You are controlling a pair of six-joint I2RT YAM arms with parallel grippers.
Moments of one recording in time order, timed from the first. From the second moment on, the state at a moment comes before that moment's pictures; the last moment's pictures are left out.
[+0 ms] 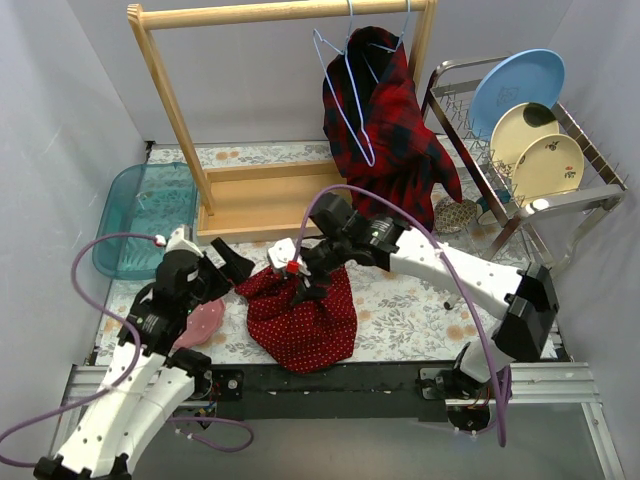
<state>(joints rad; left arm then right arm) -0.37 0.59 0.66 -0.68 -0.02 -0.82 1.01 1.53 1.35 -0.60 -0.76 -0.72</state>
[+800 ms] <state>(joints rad) -0.37 0.30 0.68 -0.70 -0.49 -0.89 1.24 1.90 1.57 -0.64 -0.27 -0.89</state>
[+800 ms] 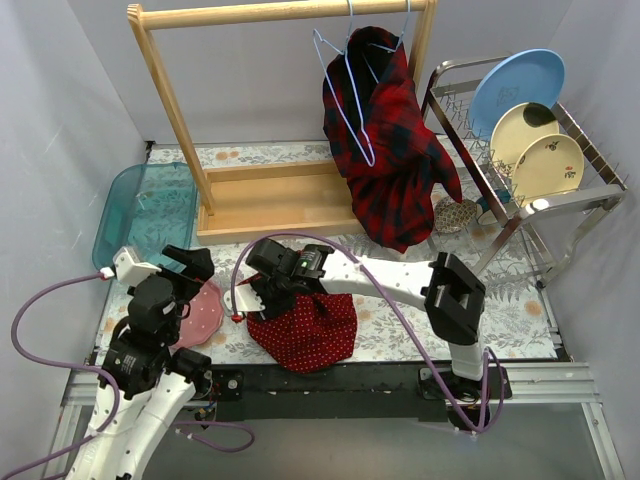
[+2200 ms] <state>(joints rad) -0.37 0.85 0.52 -0.19 0.28 -0.73 0.72 1.28 1.13 -0.63 -0.63 -0.71</state>
